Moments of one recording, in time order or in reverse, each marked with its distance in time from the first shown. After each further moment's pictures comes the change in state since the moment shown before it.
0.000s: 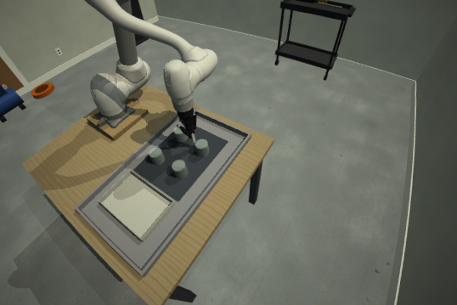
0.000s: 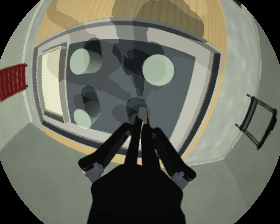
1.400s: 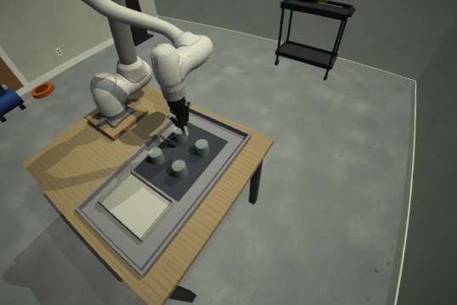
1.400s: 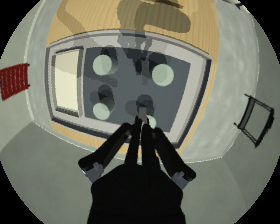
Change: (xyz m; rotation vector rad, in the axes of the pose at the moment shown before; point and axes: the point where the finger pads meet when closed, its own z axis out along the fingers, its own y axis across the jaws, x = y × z) arm 0.007 -0.028 -0.077 -0.002 0.000 -0.001
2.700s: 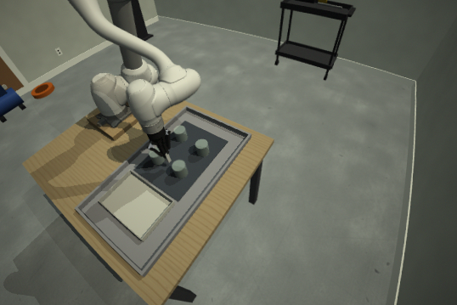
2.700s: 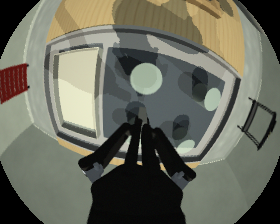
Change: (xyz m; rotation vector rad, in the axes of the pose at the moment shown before) arm 0.020 -0.132 0.076 0.002 0.000 0.001
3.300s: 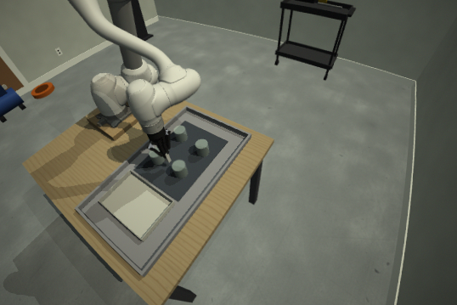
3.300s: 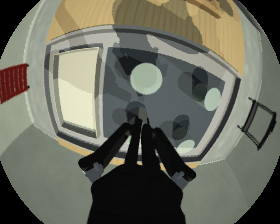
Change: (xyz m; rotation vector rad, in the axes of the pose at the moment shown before) arm 0.000 0.000 0.000 0.000 0.000 0.000
